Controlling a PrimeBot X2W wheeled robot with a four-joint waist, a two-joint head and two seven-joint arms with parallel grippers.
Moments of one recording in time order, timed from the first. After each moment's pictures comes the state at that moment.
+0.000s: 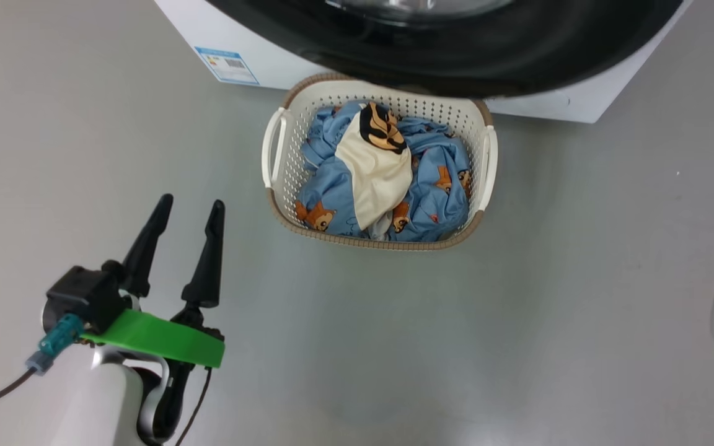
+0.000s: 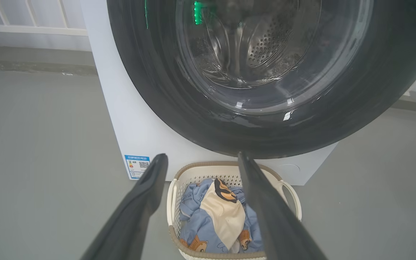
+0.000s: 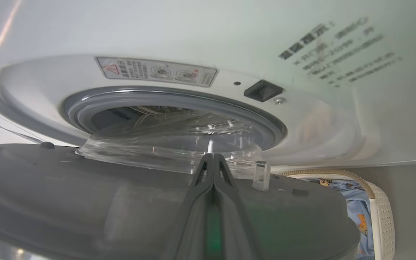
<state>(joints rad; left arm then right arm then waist) -0.35 0.11 -0.19 0.19 -0.38 -0.13 -0.26 -1.40 -0.10 -0.75 0.76 0.54 0.13 0.94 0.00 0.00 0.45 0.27</state>
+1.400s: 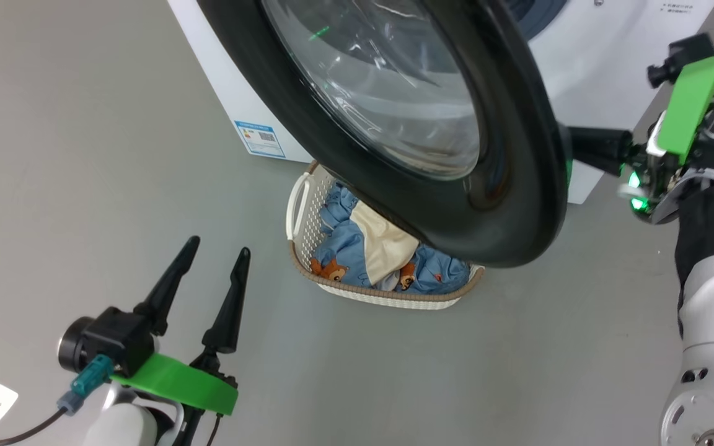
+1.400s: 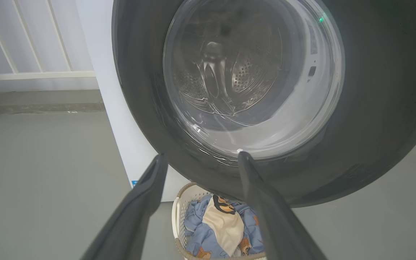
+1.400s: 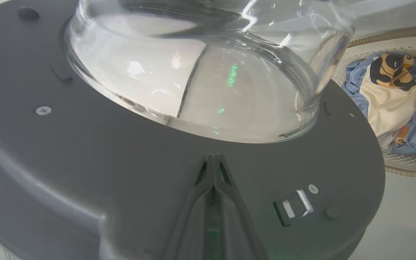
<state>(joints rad) -0.25 0.15 -0.26 0.13 -0.32 -0.13 -0.26 -0.98 -0.07 -0.48 0.65 0.95 0.13 1.32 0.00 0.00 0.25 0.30</state>
